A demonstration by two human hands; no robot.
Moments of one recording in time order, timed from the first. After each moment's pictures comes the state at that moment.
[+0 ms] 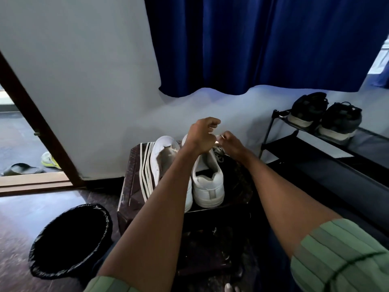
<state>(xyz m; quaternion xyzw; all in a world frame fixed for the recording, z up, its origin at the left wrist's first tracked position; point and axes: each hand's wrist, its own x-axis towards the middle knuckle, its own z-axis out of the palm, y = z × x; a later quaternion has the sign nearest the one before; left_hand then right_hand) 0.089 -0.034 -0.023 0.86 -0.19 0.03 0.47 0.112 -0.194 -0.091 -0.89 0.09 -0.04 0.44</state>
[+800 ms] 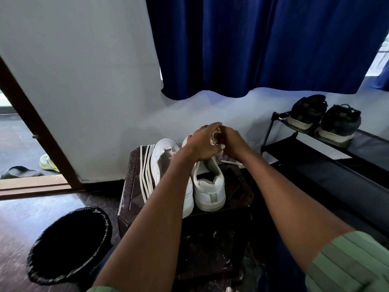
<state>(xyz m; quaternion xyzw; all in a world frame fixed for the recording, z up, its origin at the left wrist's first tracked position) 0.088 -0.024 -0.024 0.90 -0.27 0.02 0.33 0.091 -0.184 -0.051 -0.93 -0.06 -0.10 0.34</state>
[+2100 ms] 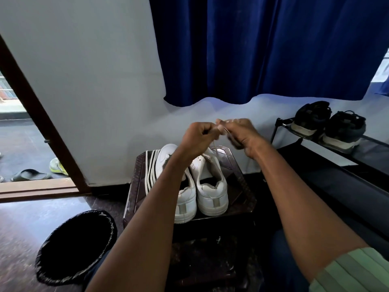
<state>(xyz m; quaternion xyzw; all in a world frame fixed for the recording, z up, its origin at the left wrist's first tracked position) 0.074 -0.008 -0.001 0.79 -0.24 0.04 0.57 0.070 -0.174 0.013 -0.78 0.09 -0.06 0.62</state>
